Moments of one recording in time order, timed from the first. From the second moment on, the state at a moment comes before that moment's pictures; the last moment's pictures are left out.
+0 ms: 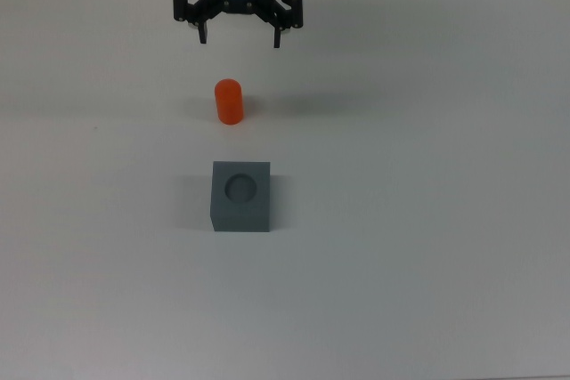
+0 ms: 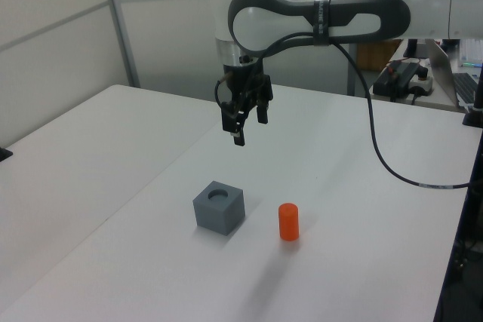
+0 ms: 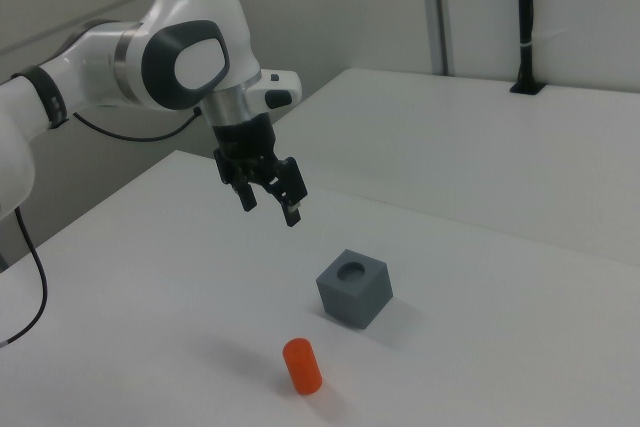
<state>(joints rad) -0.02 0.18 0.11 -1.46 -0.06 1.63 0.13</state>
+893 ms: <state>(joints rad) -0.01 0.25 0.11 -1.71 -0.06 1.82 0.02</state>
